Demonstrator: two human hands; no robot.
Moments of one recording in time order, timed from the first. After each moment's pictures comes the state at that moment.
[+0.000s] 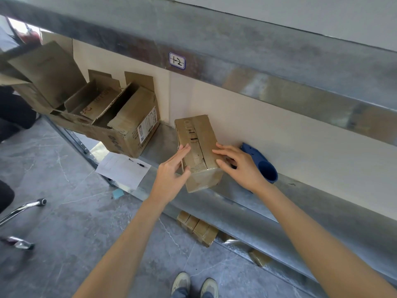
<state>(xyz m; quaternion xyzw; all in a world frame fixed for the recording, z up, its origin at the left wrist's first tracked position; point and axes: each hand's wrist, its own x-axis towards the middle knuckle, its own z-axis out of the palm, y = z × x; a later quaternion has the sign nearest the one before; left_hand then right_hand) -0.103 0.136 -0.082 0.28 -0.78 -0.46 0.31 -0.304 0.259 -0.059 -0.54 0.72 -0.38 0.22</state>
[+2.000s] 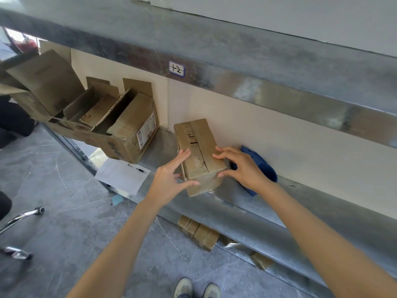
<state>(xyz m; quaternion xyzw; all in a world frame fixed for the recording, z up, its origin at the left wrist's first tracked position) -0.094 0.122 -0.076 0.23 -0.81 -0.47 0.26 -0.315 0.253 -0.053 -0.57 0.72 -0.33 0.23</state>
